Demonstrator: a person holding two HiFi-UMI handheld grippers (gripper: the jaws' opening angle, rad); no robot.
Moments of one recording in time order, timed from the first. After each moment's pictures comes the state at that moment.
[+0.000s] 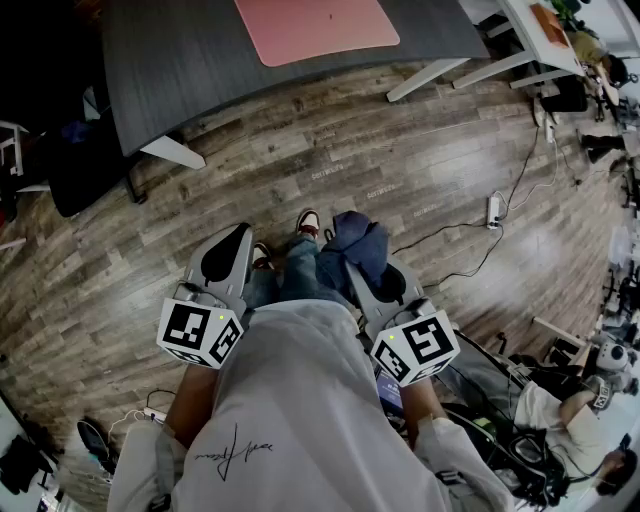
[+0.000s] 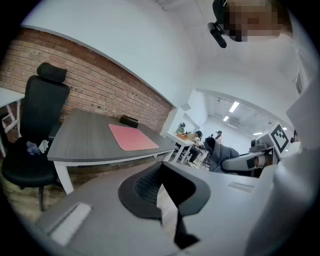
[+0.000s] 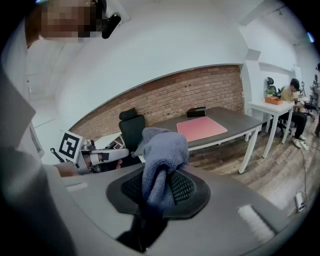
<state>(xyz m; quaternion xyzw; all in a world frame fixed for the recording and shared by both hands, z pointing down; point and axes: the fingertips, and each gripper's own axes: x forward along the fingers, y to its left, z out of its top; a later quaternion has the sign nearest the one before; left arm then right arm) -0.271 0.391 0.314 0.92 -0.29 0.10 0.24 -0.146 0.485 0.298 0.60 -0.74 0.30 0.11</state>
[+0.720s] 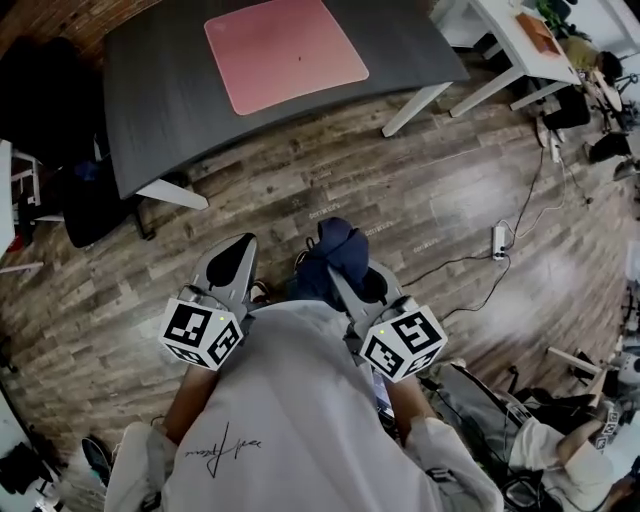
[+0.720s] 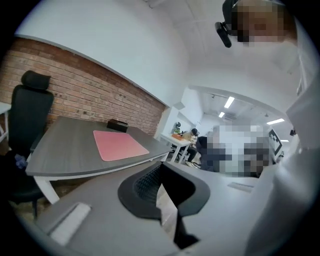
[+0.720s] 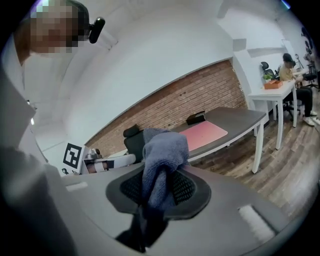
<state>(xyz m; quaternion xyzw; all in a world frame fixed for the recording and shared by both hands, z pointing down) -0.153 0.393 0.294 0.93 -0.27 0.11 0.20 -0.051 0.472 0.293 0.57 -0.76 0.31 0.00</state>
